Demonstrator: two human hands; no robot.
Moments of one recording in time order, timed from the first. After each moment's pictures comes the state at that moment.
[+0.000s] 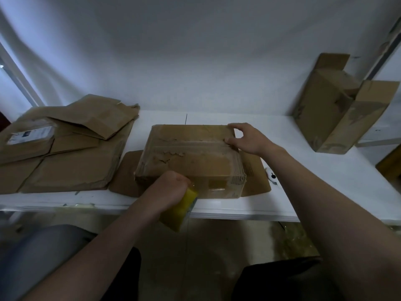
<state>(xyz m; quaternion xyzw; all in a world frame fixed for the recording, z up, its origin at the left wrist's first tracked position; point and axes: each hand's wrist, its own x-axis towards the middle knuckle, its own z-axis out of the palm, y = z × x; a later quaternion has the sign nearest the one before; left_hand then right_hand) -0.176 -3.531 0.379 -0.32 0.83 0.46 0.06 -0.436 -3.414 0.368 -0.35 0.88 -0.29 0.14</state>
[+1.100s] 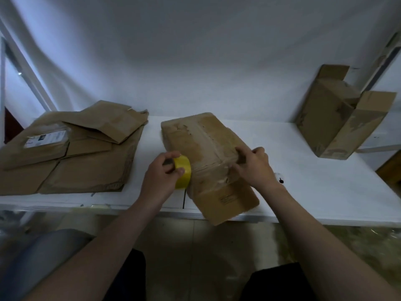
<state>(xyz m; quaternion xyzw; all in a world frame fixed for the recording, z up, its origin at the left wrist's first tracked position) -0.153 -3.570 0.369 -0.32 0.75 0.54 -0.22 -0.356 -3.401 0.335 -0.27 0.93 -0.24 0.04</state>
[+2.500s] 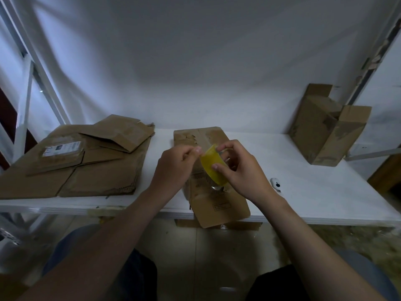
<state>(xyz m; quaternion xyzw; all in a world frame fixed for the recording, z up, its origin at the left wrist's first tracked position) -0.136 -3.558 0.423 -0.17 0.87 0.35 -0.30 -0.245 -3.395 0.412 -0.44 0.74 -0.51 0.02</state>
